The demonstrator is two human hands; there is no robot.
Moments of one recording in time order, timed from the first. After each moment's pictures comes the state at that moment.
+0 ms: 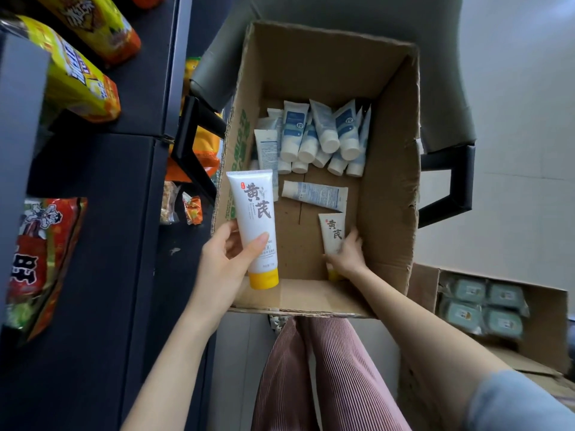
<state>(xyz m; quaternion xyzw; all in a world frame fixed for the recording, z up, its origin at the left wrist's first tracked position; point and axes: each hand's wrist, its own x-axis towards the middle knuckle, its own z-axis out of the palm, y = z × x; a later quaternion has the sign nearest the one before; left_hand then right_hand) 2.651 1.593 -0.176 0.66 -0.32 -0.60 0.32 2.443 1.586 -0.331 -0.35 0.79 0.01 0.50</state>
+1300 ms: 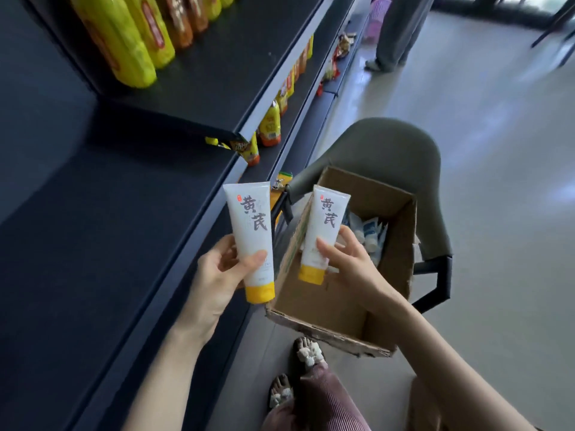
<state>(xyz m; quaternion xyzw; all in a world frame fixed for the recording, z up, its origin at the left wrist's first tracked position) 2.720 1.669 0.004 0.60 -0.31 -0.53 0.51 2.520 1.581 -0.053 -0.43 0.43 -0.31 0.73</state>
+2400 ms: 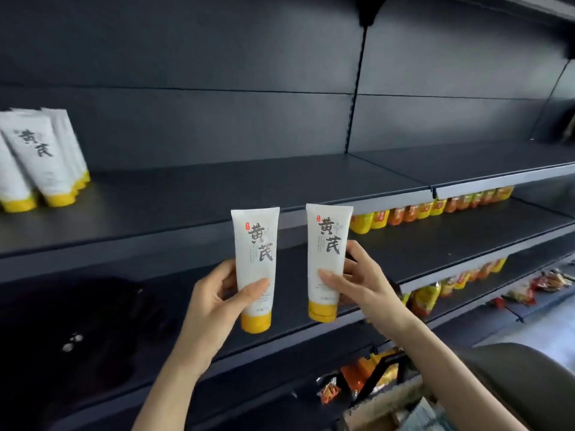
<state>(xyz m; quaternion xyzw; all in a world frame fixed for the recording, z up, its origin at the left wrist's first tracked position) 2.696 1.892 0.212 0.63 -0.29 -0.07 0.72 2.616 1.678 0.220 -0.71 -0.01 -0.14 0.69</state>
